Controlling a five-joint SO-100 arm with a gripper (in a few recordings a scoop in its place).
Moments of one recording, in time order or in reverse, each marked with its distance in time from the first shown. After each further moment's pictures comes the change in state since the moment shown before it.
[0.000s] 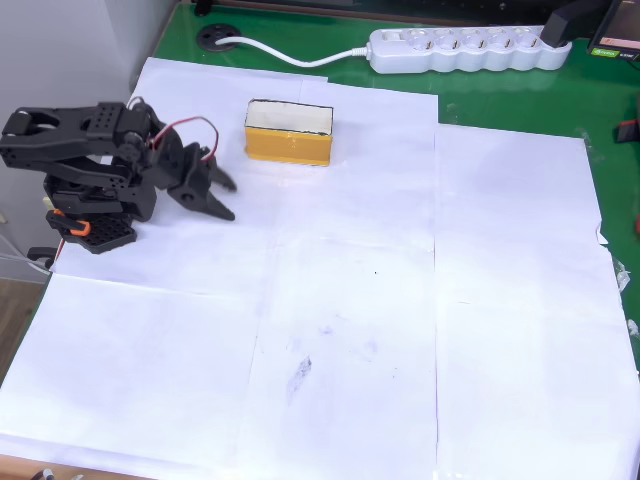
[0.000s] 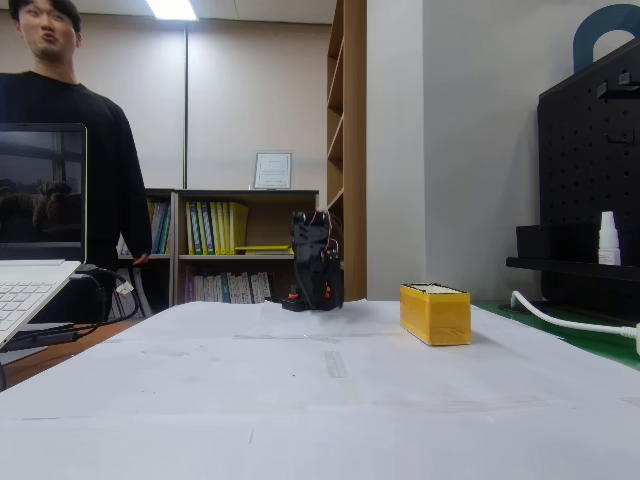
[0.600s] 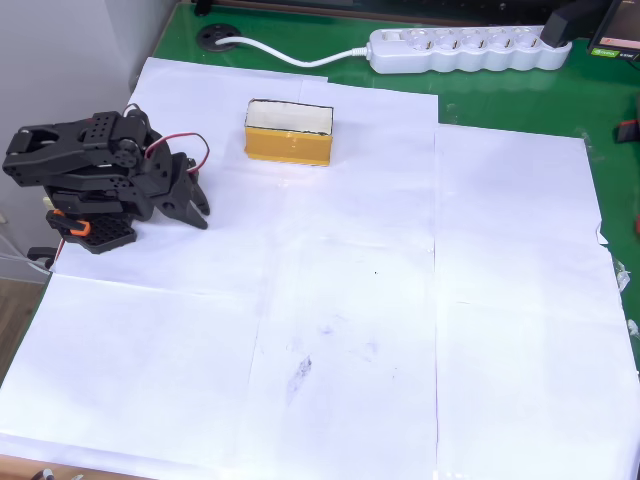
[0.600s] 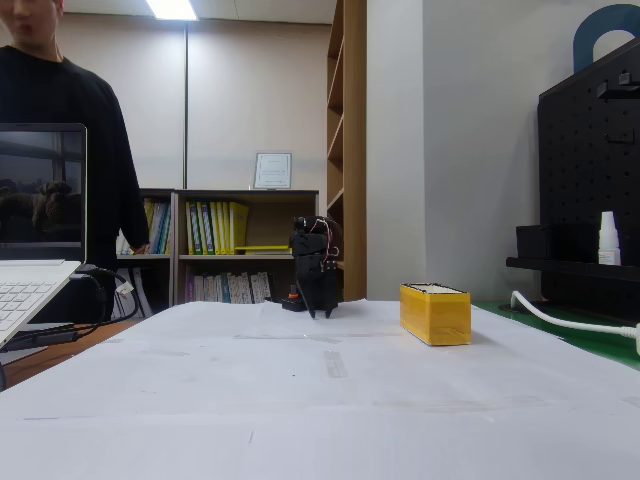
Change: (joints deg) arm -1.9 -4.8 -0.4 16.9 6.9
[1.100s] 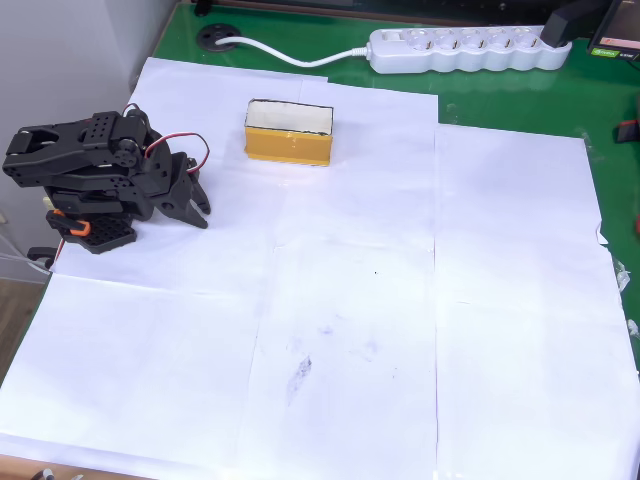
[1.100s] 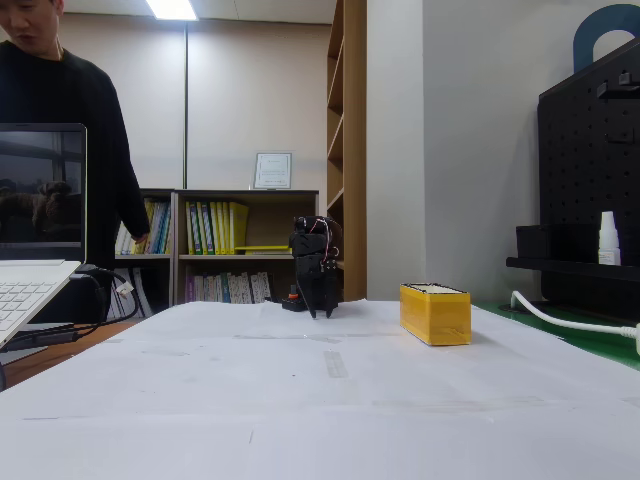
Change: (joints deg) arm -0.1 0.0 0.0 0.1 1.5
